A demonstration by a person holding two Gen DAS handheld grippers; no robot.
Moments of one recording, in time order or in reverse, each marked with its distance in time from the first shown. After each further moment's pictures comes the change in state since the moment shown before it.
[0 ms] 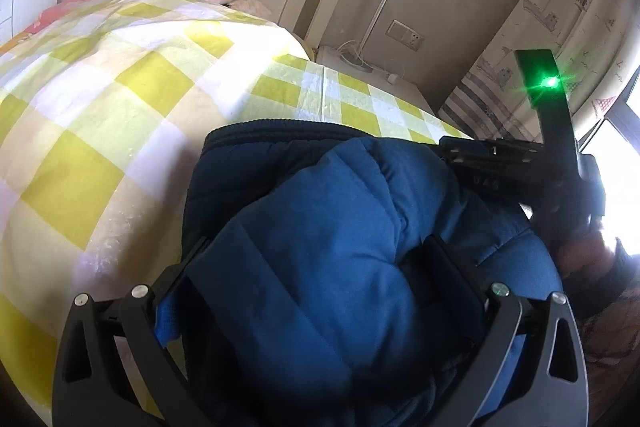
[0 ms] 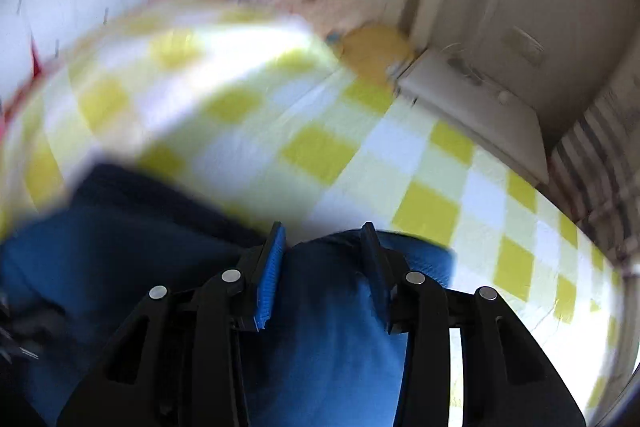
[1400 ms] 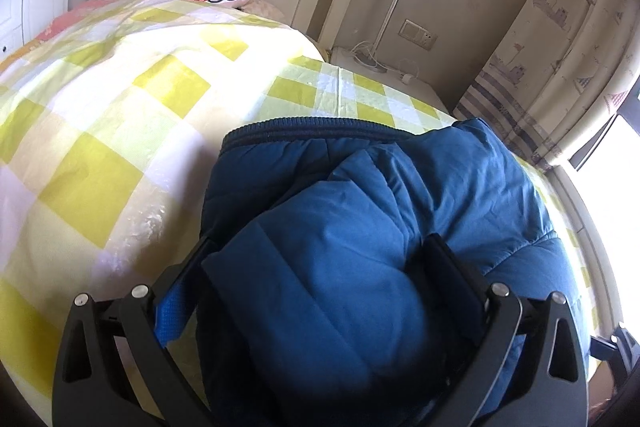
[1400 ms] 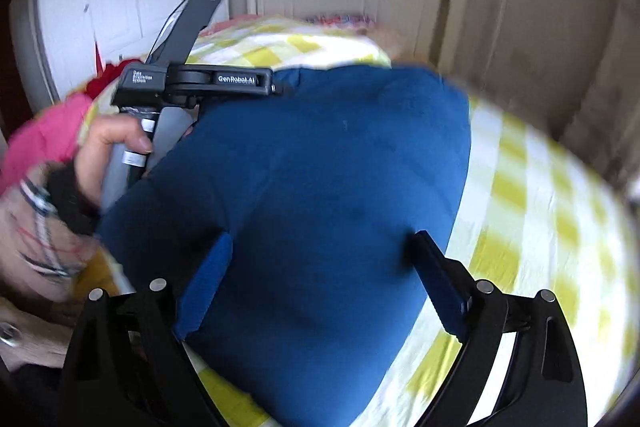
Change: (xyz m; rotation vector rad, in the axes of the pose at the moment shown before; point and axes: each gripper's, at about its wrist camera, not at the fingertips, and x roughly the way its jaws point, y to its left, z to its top) left arm -0.002 -0.002 -0.001 0.020 -0.006 0.074; right arm -0.174 0.050 -0.203 0.057 -0.185 0.205
